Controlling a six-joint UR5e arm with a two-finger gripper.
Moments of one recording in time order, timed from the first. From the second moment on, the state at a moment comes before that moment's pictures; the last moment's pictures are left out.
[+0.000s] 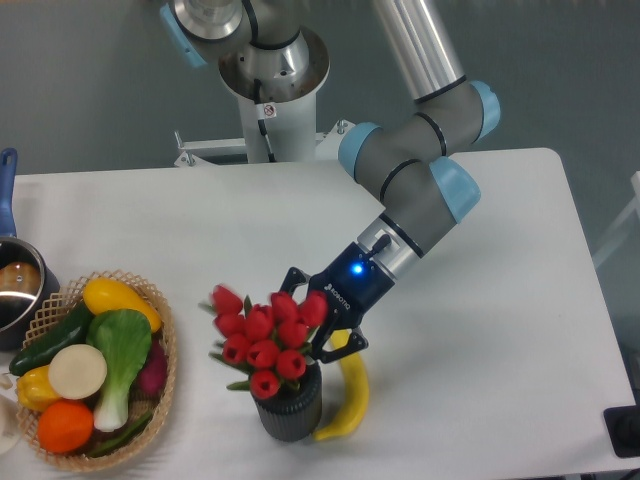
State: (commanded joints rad) arm 2.61 -2.01 -1.75 -0.70 0.41 1.24
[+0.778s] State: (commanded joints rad) arm 2.61 -1.90 -1.69 -0.70 0.40 1.05
